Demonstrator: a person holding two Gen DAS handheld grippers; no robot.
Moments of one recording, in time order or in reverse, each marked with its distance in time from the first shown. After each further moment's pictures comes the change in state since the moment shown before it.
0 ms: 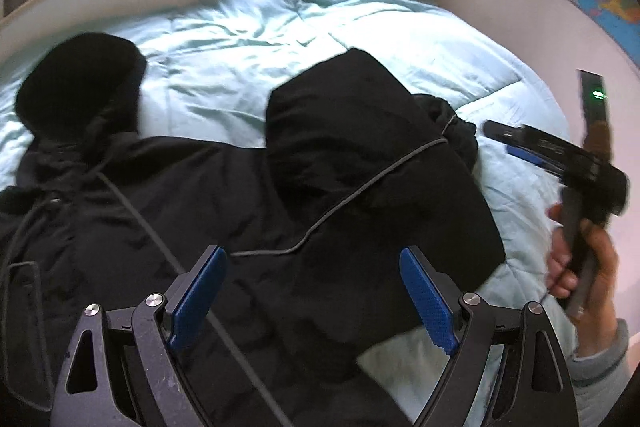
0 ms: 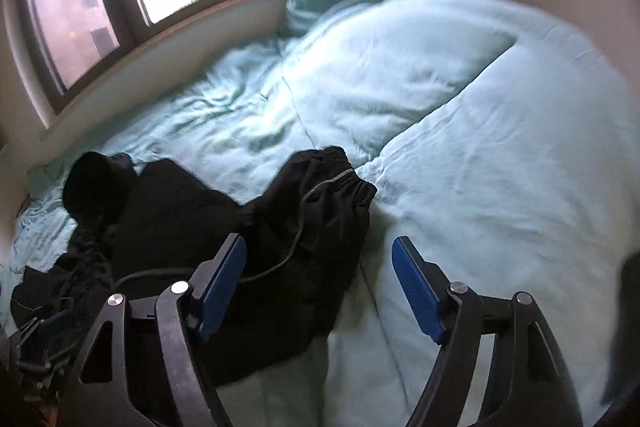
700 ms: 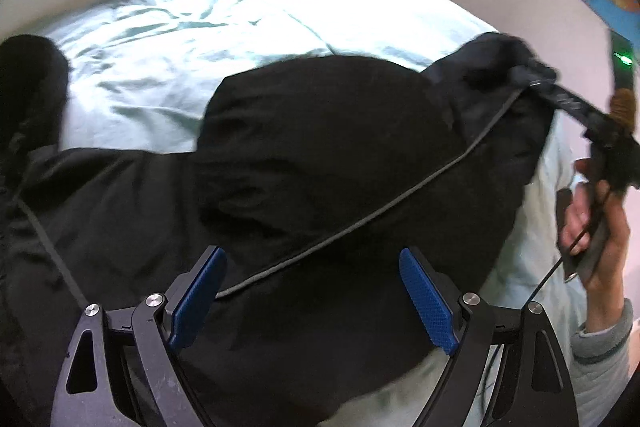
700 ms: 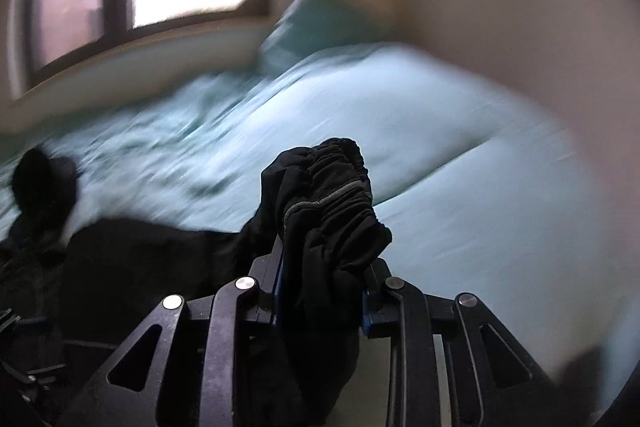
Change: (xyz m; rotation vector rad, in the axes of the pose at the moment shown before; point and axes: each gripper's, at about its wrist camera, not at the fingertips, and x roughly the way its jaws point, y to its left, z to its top) left arm 0.071 -0.031 0.023 0.046 0.073 -0.124; right arm -0.045 -0.025 0.032 -0.162 -0.256 -0.276
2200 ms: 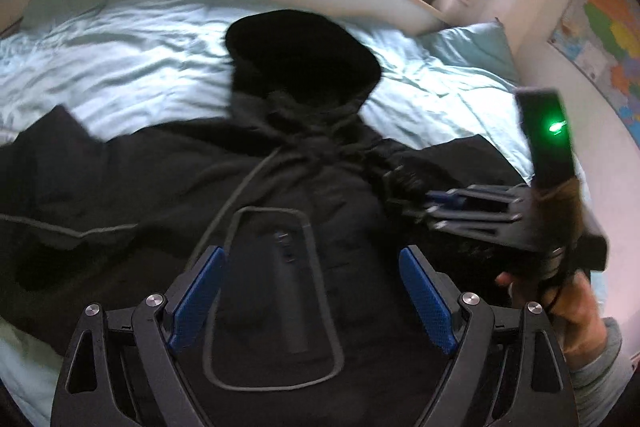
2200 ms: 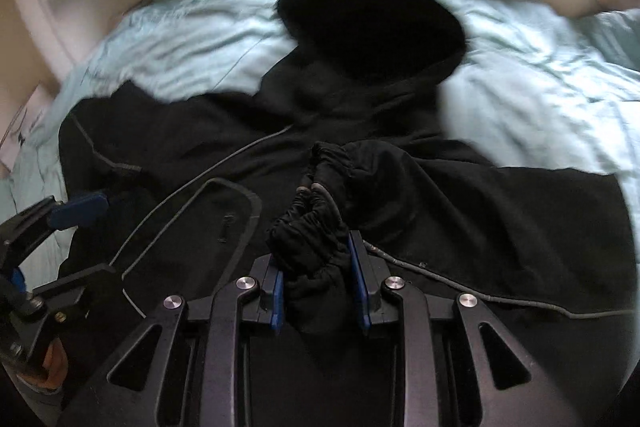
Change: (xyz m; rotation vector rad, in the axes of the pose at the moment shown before) left arm -0.249 0.275 -0.127 -0.304 -0.165 0.195; right arm -0.063 0.511 -0.099 -0.433 0.507 0.705
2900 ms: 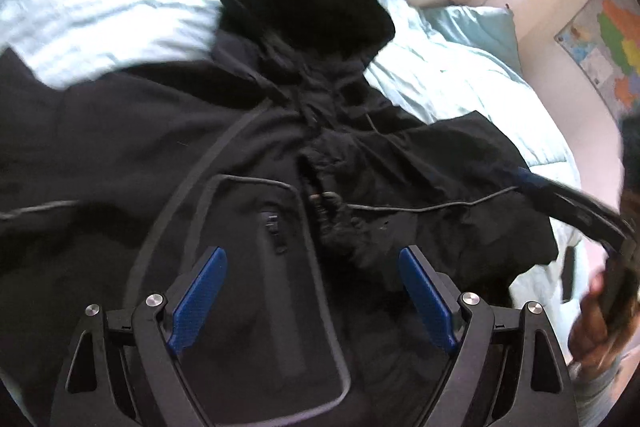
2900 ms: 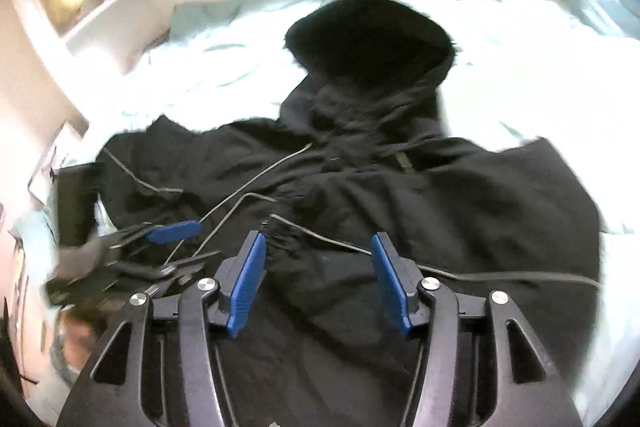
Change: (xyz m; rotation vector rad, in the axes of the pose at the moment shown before) left arm 0.079 0.011 0.006 -0.077 0.156 -0.127; right arm -0.090 -0.043 -0.031 0.129 -0.142 0.076
